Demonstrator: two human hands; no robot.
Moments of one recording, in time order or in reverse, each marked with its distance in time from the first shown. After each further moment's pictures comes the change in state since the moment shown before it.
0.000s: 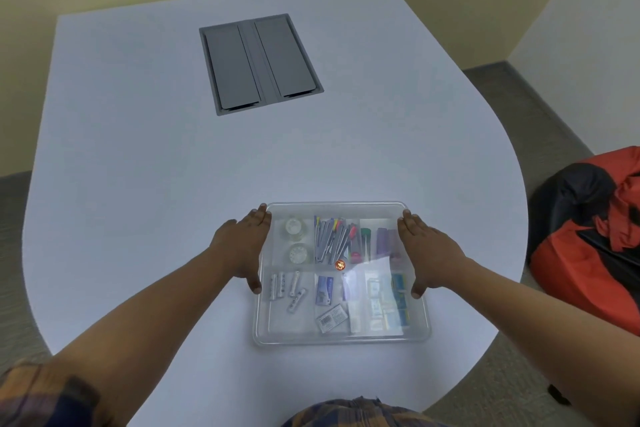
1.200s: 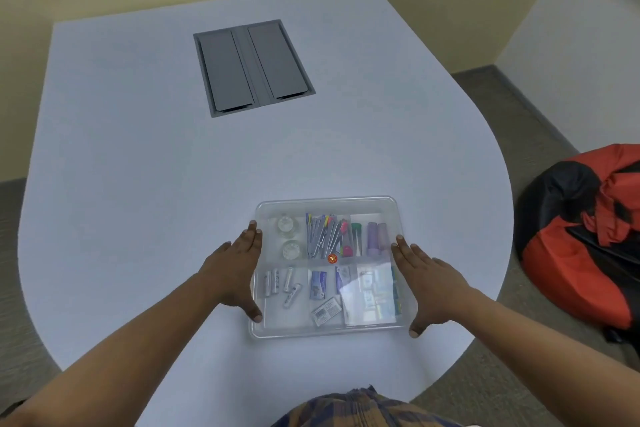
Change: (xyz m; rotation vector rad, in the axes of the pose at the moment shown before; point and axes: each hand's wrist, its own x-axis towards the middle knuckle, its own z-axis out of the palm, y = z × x) left_hand -0.032 0.010 0.044 -0.131 0.026 0.056; right_hand -0.053 -0.002 0.043 0.008 -0.069 -0.050
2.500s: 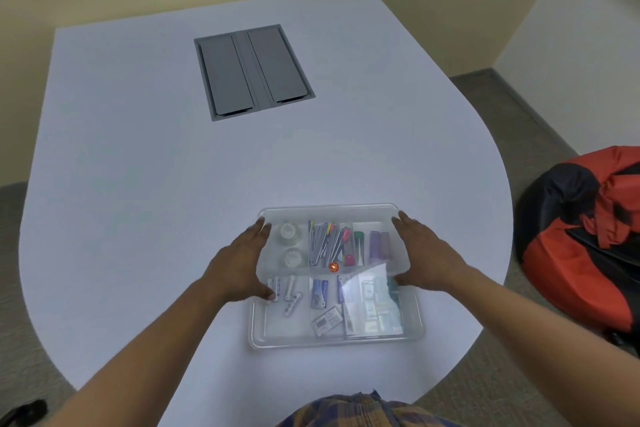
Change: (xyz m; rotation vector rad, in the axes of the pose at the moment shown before) left_hand -0.002 0.007 -0.010 -0.344 0.158 -0.023; right_hand 0.025 0.006 -0.030 0.300 0.178 0.099
